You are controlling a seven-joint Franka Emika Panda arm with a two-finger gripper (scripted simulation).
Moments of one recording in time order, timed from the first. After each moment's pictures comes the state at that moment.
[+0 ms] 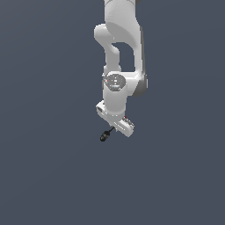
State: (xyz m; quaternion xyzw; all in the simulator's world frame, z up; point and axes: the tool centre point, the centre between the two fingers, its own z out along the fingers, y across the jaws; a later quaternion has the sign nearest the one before) arm -0.006 0.009 0.094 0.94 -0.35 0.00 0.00
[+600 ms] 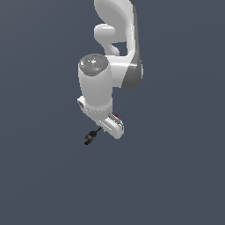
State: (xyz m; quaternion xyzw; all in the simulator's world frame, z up) arm 0.048 -0.044 0.184 0.94 -0.35 0.00 0.00
